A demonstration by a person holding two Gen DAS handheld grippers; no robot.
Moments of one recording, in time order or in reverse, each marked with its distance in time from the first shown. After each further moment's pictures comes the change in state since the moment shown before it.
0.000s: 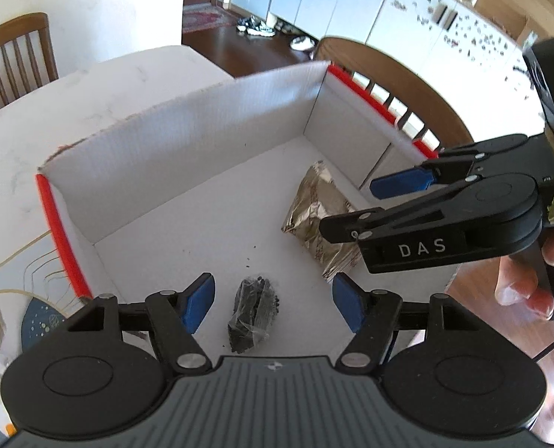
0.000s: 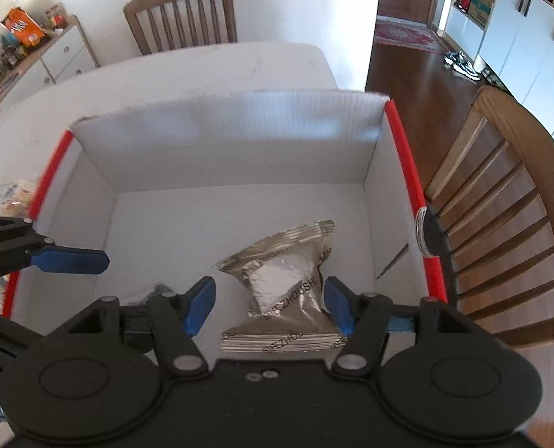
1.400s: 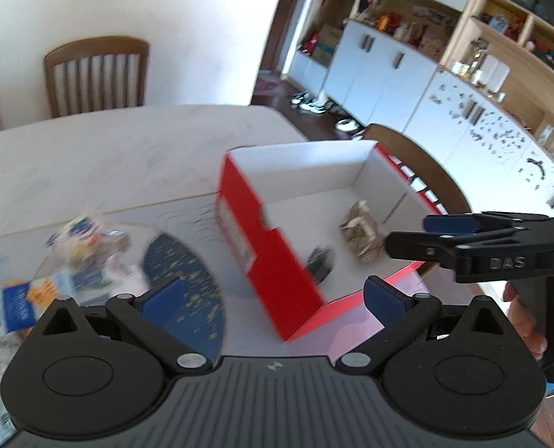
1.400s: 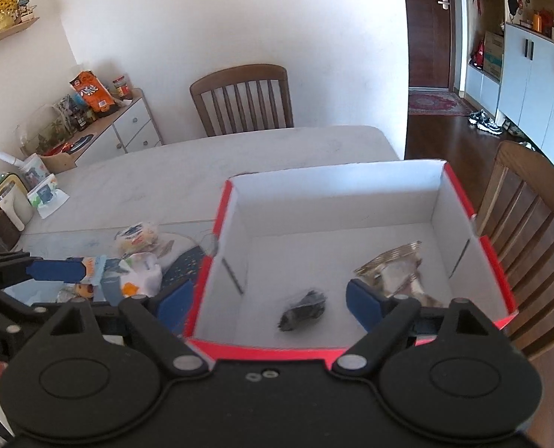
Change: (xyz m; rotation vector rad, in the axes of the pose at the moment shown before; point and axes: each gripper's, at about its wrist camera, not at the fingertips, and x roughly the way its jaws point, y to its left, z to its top) left arm -0.155 0.061 -0.109 -0.192 -0.244 0.083; right arm -0.100 0.094 -0.051 0.021 -0.279 0.131
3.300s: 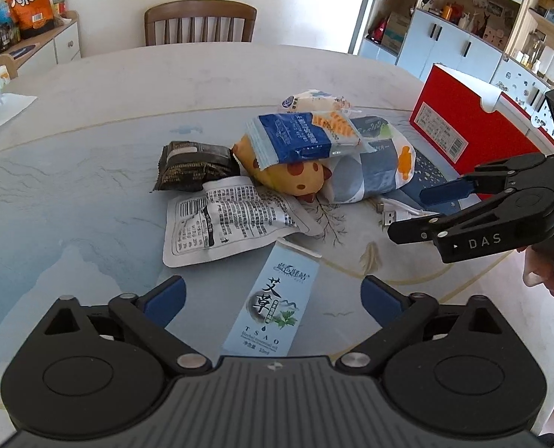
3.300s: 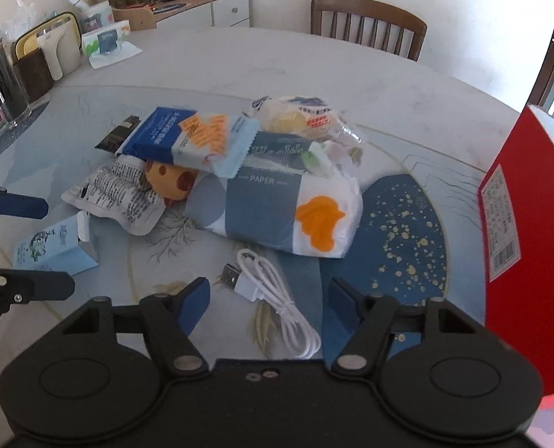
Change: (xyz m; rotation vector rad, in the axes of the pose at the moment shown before) left arm -0.026 0.218 -0.144 -0.032 0.019 0.164; right arm 0.173 0.211 -0.078 -0.348 0.192 0.043
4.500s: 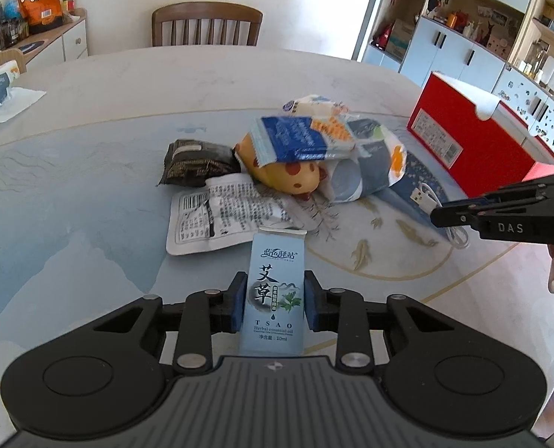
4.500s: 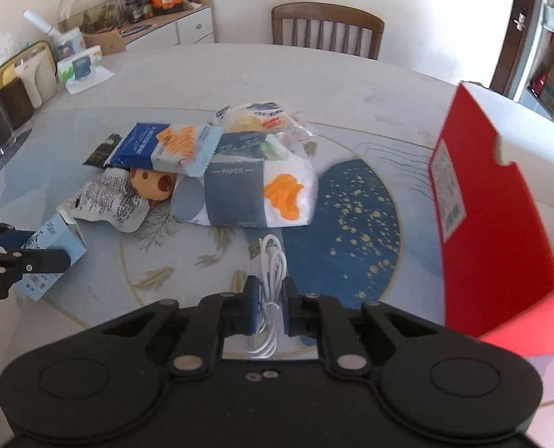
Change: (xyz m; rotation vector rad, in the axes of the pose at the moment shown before) left arm -0.018 -0.004 -0.004 -0.032 -0.018 0.001; right arm -0.038 -0.015 -0.020 0.116 -0.047 -0.057
